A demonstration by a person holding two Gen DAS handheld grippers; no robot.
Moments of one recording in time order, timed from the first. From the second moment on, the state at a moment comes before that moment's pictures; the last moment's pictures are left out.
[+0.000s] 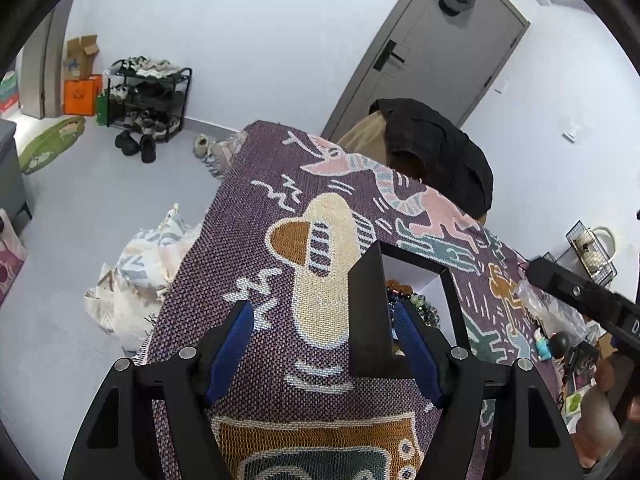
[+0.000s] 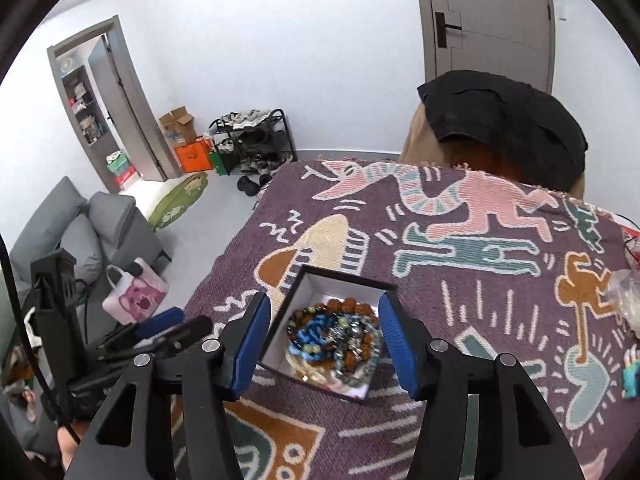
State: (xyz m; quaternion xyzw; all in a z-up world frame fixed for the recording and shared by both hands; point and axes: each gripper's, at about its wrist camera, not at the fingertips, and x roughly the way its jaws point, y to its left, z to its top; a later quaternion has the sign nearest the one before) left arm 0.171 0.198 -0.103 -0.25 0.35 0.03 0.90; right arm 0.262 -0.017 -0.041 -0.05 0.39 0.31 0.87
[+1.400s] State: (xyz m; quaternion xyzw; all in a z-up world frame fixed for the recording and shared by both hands) left arm 0.062 0.033 0.024 -0.02 0.20 0.02 0.98; right arm 0.134 -0.219 0.017 0.02 0.26 0.24 0.94
